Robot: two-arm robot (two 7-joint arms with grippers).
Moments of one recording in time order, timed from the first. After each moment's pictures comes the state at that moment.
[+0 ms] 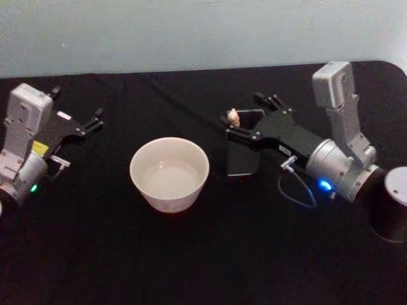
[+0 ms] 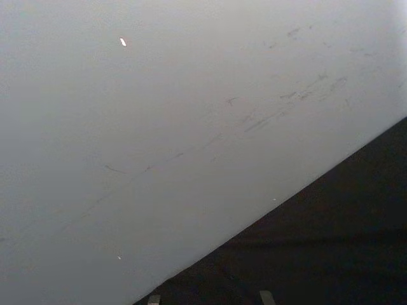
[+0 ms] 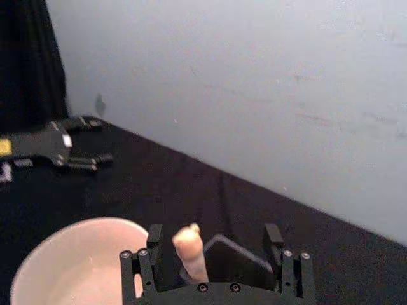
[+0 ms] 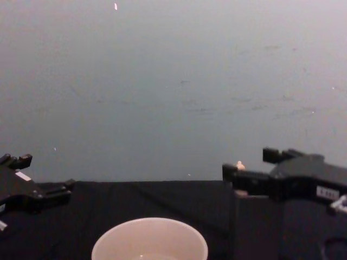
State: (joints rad) left arm -0.20 0.60 0.45 -1.41 -0.25 -0.12 0.03; right arm 0.12 0.38 -0.35 -1.64 0.31 0.11 0.36
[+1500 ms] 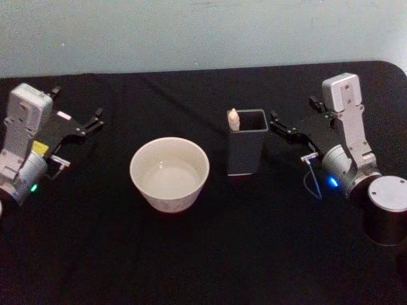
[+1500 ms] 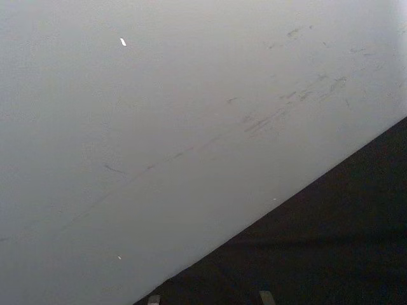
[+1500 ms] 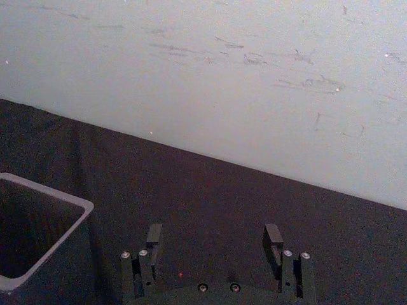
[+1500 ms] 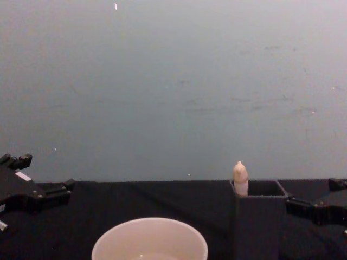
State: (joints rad) left arm -0.20 0.60 0.45 -1.41 -0.25 -0.12 0.03; right arm 0.15 0.26 -0.26 -1.42 0.09 0.09 0.07
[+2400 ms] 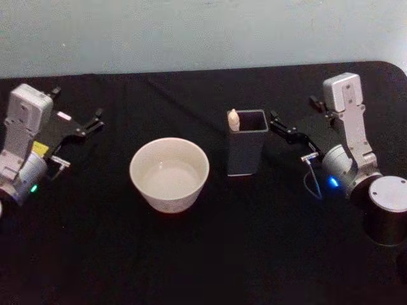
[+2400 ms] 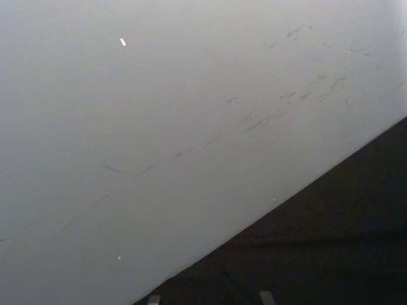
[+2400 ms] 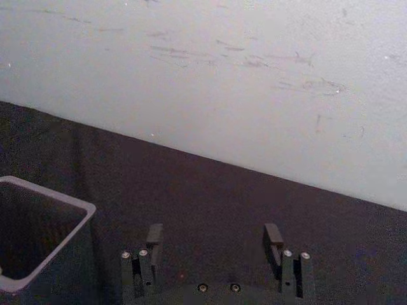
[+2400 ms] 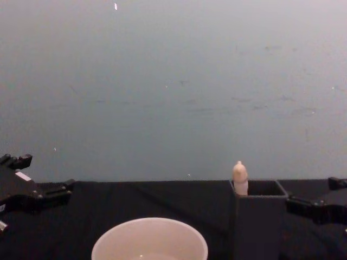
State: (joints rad) left arm -0.20 0.60 0.45 -1.41 -0.25 -0.12 0.03; right arm 0.15 0.26 -0.26 -1.43 0.10 0.08 0.07
